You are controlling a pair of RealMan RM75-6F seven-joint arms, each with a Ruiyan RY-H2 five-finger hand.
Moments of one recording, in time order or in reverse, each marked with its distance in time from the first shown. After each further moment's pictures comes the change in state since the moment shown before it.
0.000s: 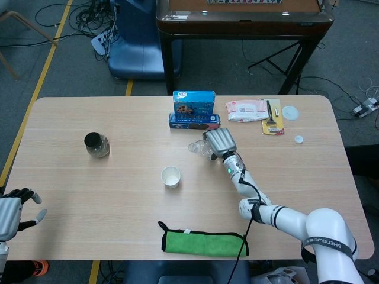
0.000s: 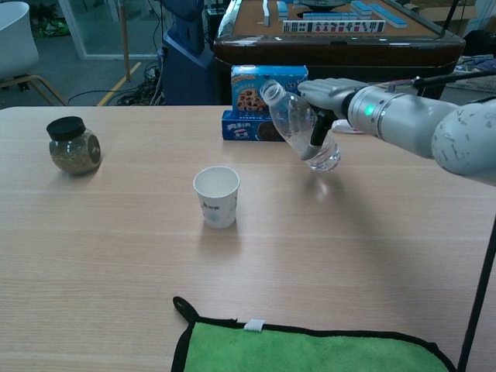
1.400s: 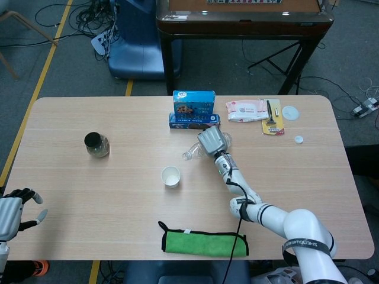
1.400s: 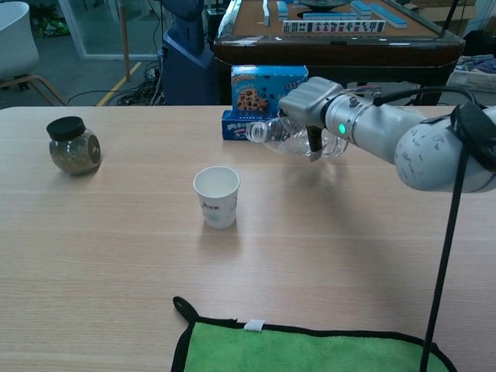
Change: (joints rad) left arm -0.003 0.007 0.003 -0.013 0.001 -0.006 -0.010; right arm 0.092 -0.112 -0.075 0.186 -0.010 -0.002 -0.378
